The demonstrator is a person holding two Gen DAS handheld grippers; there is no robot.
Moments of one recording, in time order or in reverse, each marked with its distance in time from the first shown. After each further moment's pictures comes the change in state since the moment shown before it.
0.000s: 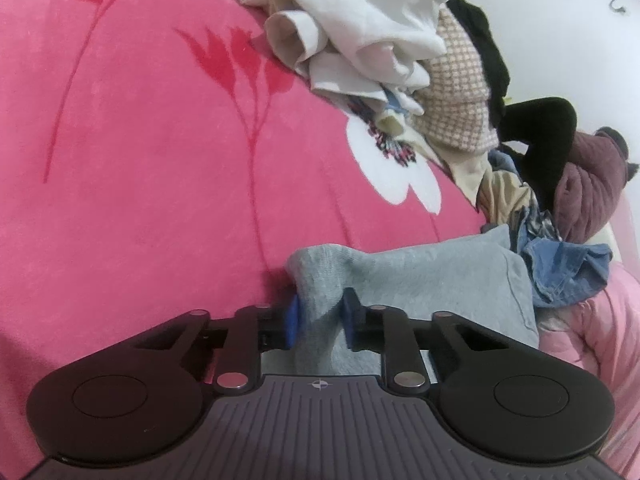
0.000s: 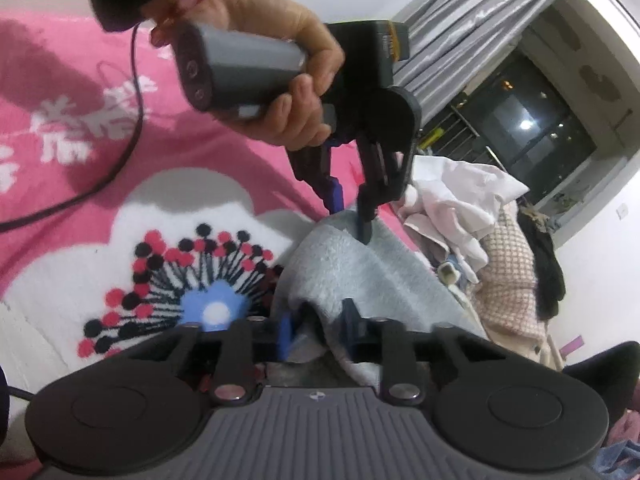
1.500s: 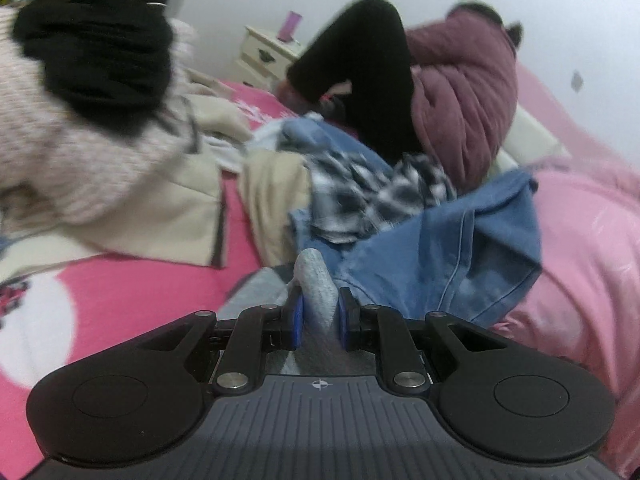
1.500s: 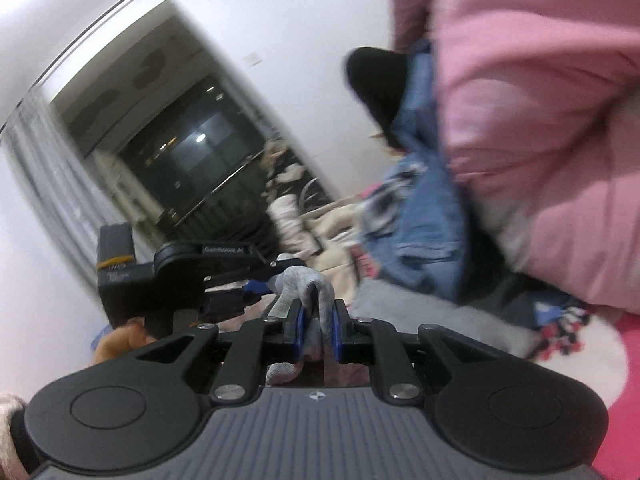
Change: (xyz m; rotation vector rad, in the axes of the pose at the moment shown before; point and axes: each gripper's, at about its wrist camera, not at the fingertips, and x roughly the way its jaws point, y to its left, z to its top) left arm 0.201 -0.347 0.003 0.548 0.011 -0.159; right arm -0.064 -0.319 -0.267 1.624 -0.277 -0.236
